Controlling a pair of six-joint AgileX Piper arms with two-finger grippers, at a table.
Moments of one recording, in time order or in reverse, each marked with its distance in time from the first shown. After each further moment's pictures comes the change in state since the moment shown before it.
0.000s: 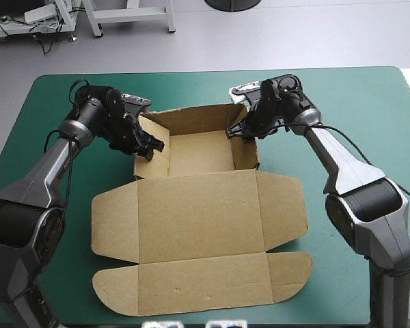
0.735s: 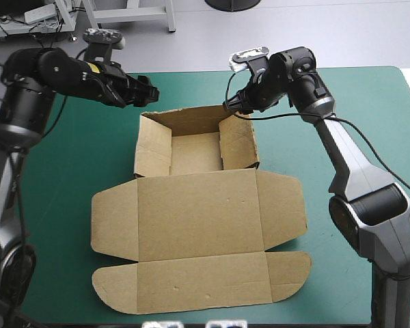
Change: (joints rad) left arm 0.000 -0.233 -0.314 -0.180 0.035 -0.051; right arm 0.001 -0.033 -0.248 0.008 0.084 -0.002
